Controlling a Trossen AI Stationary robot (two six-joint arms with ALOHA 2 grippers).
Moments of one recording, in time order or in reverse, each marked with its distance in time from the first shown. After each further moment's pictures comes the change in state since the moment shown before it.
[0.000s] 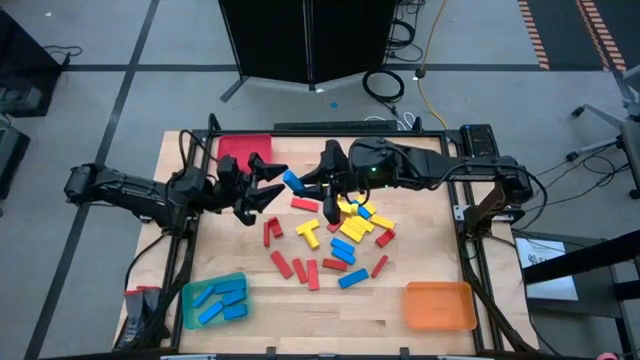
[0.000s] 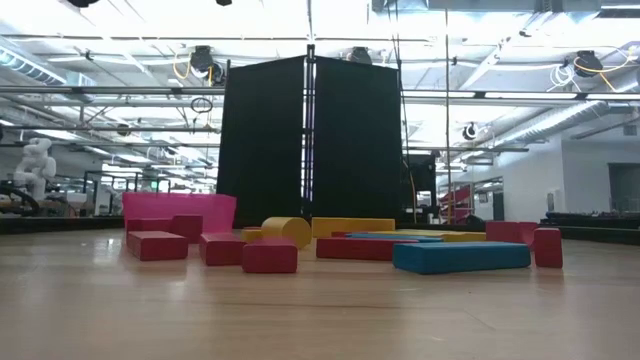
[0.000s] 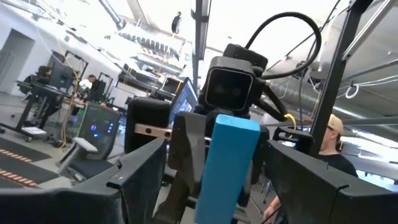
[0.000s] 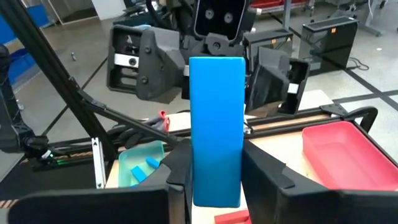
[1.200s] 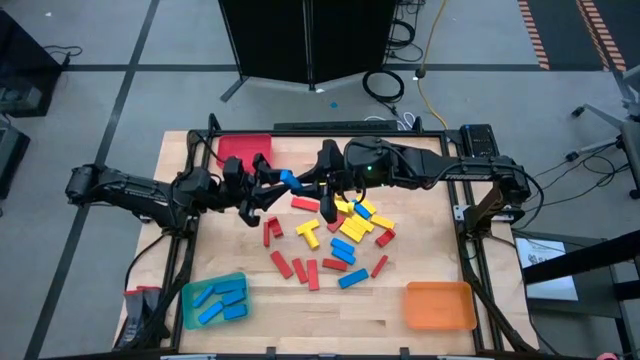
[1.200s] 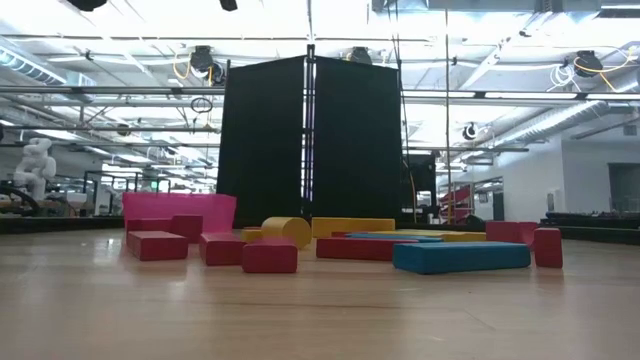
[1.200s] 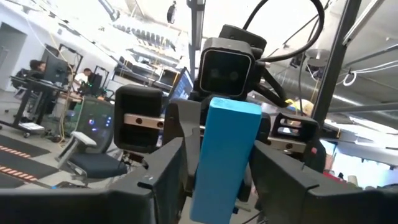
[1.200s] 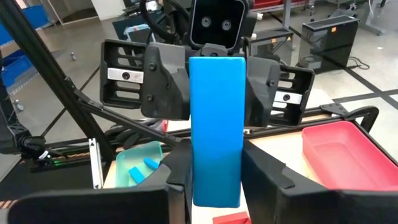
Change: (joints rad) left arm 0.029 0.026 0.001 -0.008 0.049 0.002; right arm -0.002 0.016 0.000 0.015 -0.020 0.000
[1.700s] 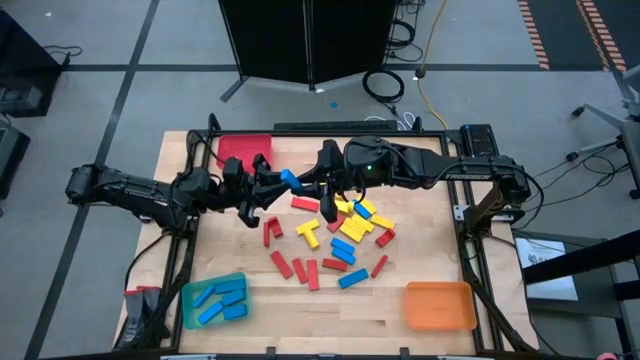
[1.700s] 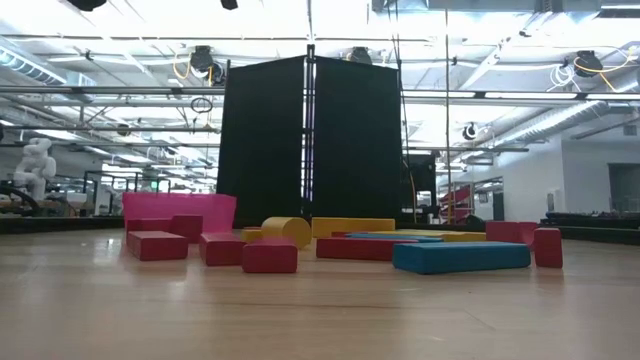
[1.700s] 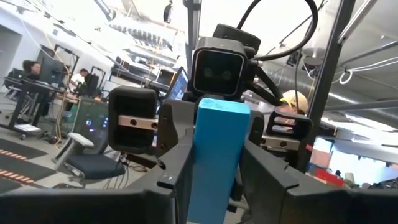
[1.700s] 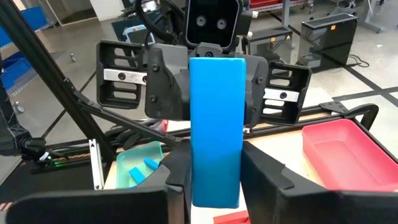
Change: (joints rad) left arm 0.000 0.000 0.000 0.001 0.007 0.004; right arm 0.000 0.000 0.000 -0.004 -0.004 0.010
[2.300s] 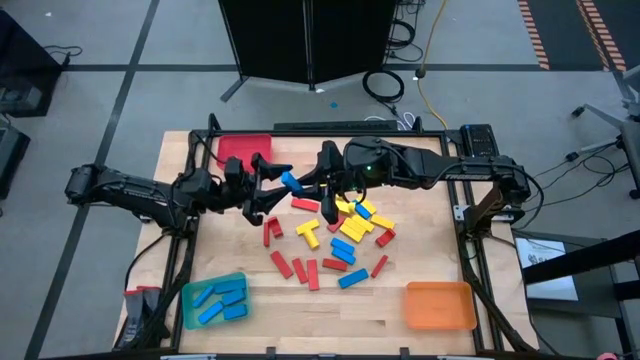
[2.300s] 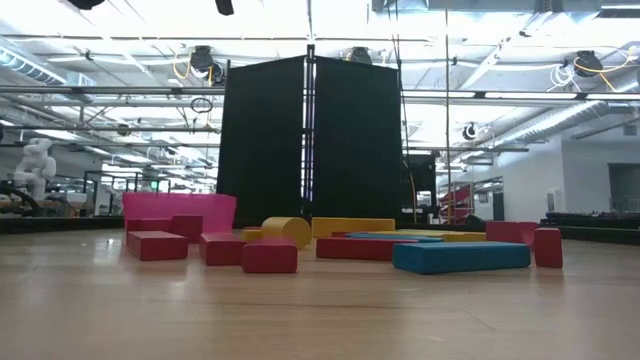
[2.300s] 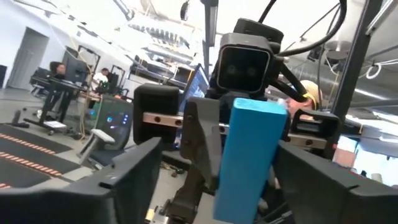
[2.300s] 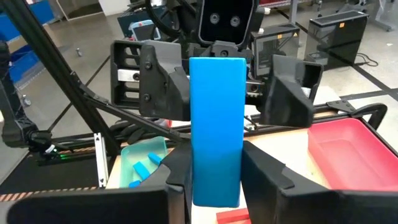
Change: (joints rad) left arm 0.000 -0.002 0.000 -0.049 -0.078 0.022; right arm 0.003 0.000 -0.002 0.000 -0.031 -0.008
